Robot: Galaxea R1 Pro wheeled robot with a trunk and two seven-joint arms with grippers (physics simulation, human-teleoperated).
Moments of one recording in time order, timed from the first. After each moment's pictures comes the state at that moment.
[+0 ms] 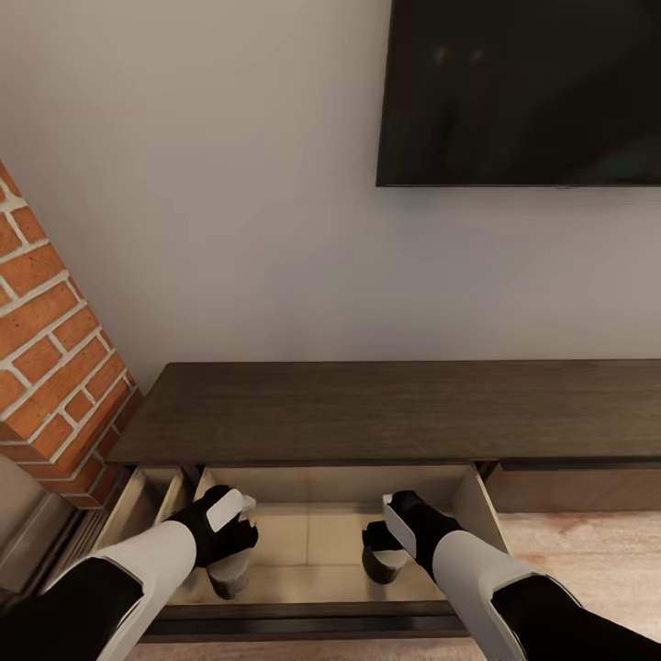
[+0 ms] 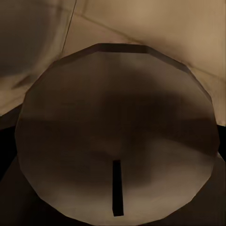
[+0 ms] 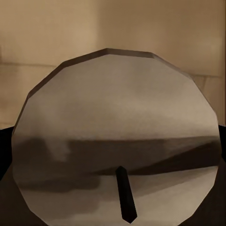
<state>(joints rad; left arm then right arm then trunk) -0.89 -0.05 -0.45 -0.13 1.00 0.57 0.55 -0.86 0.17 0.21 -0.16 -0.23 0.59 -0.17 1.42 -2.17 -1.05</state>
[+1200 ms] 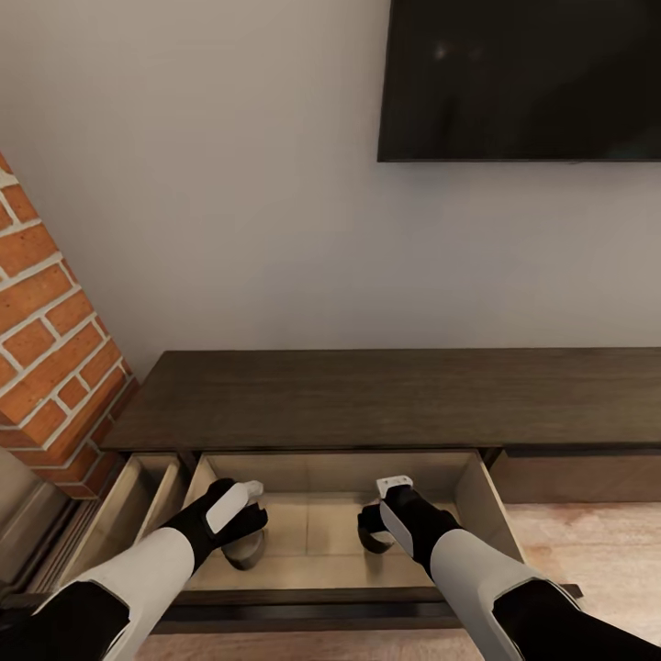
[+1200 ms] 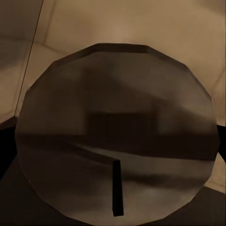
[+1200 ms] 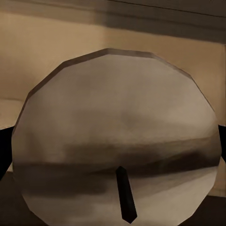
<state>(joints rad) -0.83 -0.03 -0.44 -0.33 1.00 0.54 0.55 -0.84 0.17 0.28 -0.24 -0.20 0.51 -0.15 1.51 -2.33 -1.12</state>
